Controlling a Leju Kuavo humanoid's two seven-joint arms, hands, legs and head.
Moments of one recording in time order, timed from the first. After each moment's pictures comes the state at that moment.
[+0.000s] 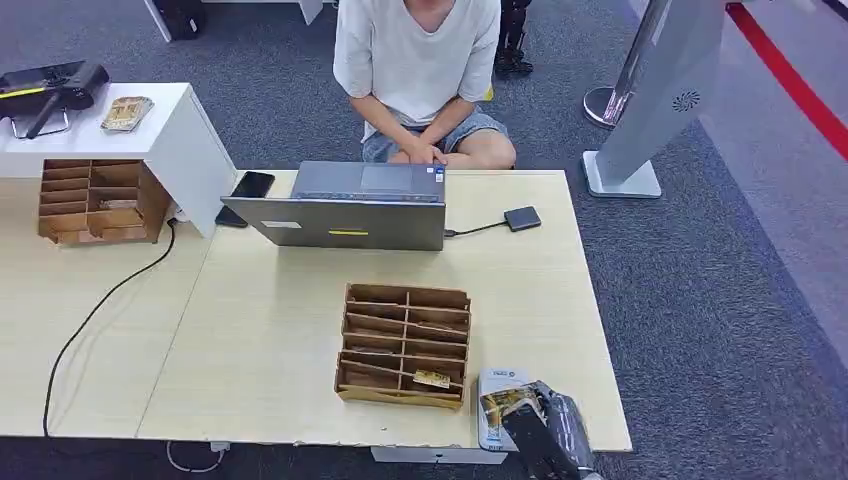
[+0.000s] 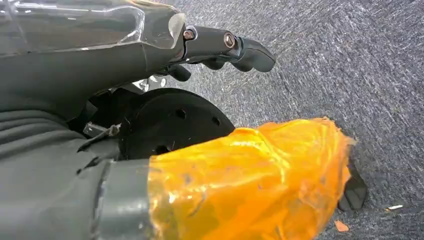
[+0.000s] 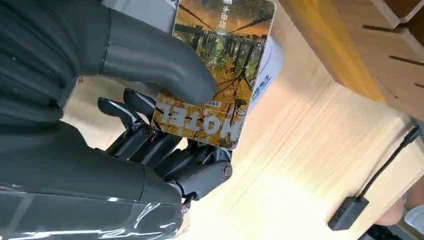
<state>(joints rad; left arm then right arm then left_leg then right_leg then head) -0.09 -0.30 0.32 -0.15 0.70 0.62 -0.03 0.12 -0.16 0.53 -1.41 0.40 -0.46 0.02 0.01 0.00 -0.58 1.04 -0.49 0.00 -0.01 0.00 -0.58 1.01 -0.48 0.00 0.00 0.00</state>
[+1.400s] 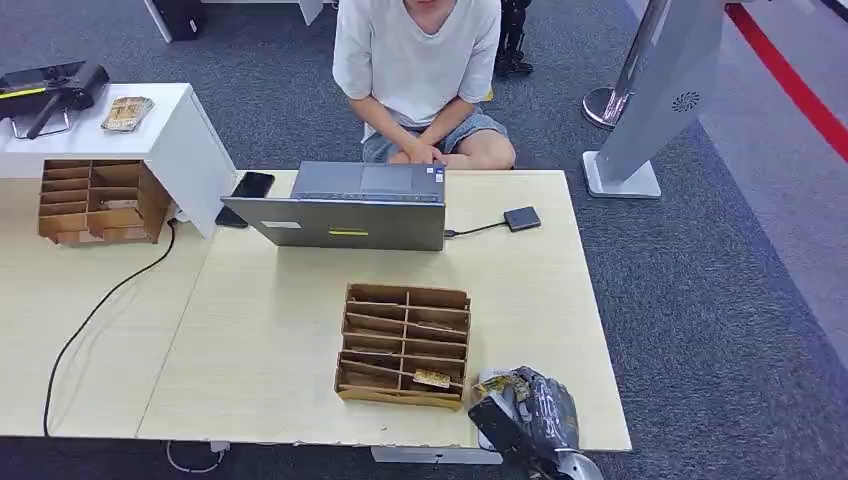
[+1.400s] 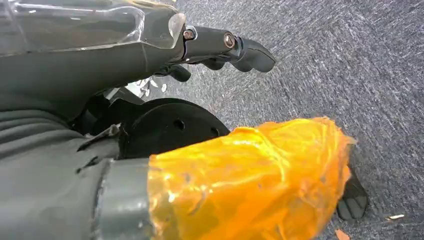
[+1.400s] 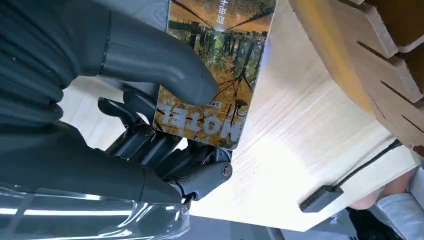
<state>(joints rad) -0.09 -0.31 0.44 -0.14 0.57 0.62 -0.02 0.02 -0.12 0.59 -1.29 0.64 -0.51 0.13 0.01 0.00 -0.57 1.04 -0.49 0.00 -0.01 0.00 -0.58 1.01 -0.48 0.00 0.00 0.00</state>
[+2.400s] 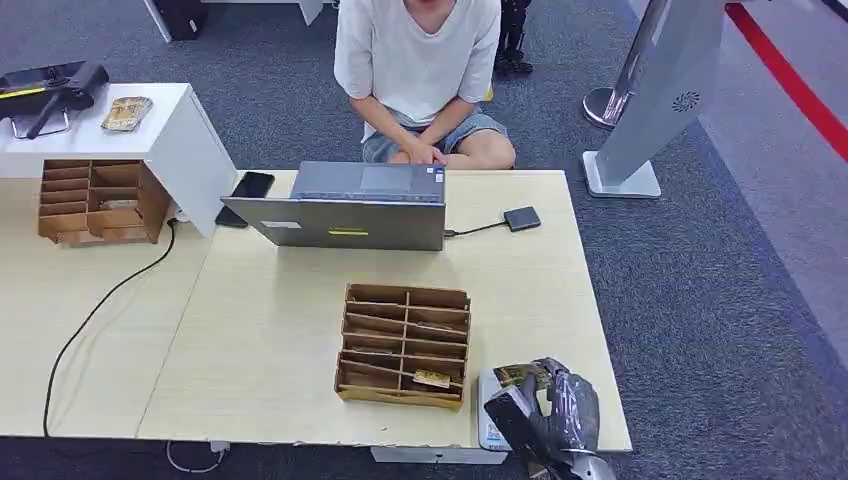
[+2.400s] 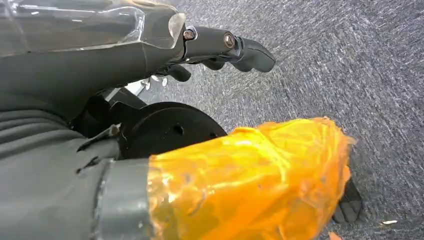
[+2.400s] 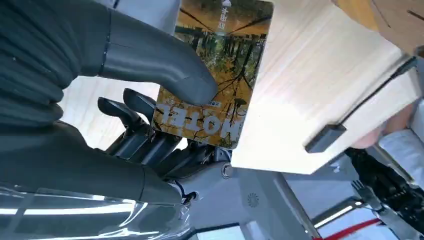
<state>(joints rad) -0.10 -0.31 0.51 -0.12 0.59 0.62 -0.05 0.05 -0.12 0.54 -1.33 0.74 -0.67 0.12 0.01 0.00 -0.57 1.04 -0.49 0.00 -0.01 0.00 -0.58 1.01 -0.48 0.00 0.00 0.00</state>
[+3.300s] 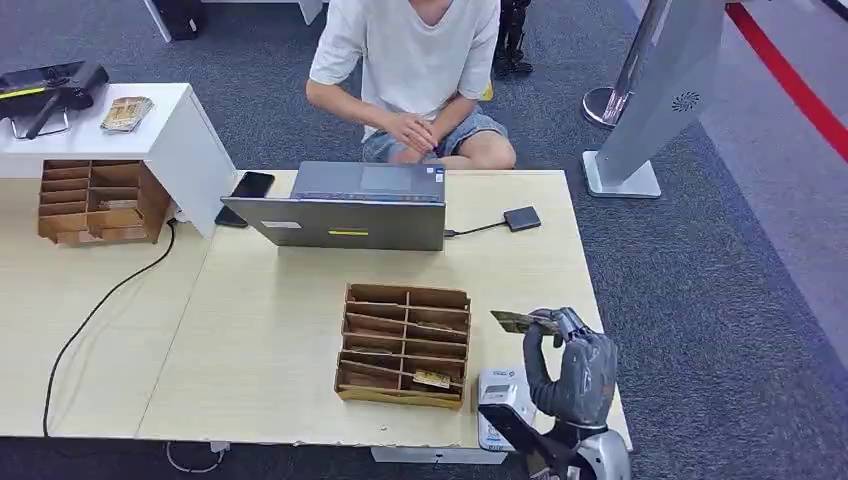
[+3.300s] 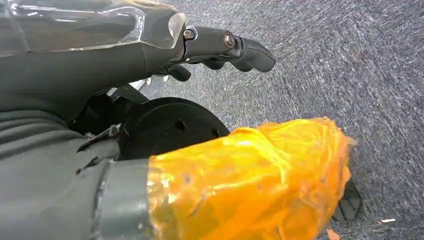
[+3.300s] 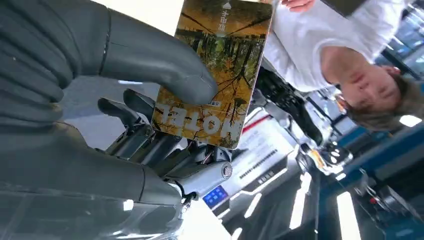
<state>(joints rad) -0.11 -0.31 0.50 -0.11 0.62 0.62 -0.06 0.06 0.04 0.33 -1.57 0.94 -0.67 -0.20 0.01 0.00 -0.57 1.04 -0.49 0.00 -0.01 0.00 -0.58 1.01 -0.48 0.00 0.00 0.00</state>
